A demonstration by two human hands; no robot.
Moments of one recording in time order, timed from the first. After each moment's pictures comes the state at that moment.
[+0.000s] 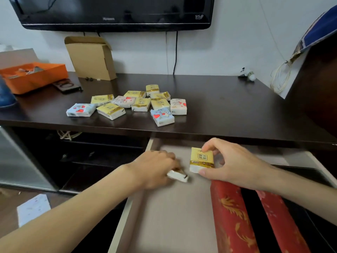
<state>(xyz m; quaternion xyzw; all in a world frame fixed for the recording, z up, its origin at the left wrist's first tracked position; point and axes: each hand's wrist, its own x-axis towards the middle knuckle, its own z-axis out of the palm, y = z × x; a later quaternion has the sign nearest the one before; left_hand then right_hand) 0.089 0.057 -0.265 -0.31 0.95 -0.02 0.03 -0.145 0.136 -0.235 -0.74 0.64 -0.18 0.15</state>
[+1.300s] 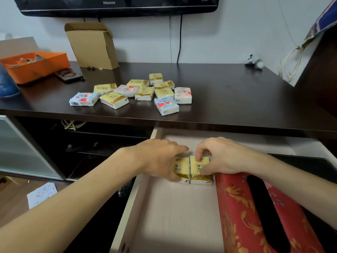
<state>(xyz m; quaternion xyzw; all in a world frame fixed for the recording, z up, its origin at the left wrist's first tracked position) 0.090 0.059 -0.248 -0.34 0.94 0.04 0.08 -0.113 0.109 -0.241 -0.75 0.64 0.00 0.16</state>
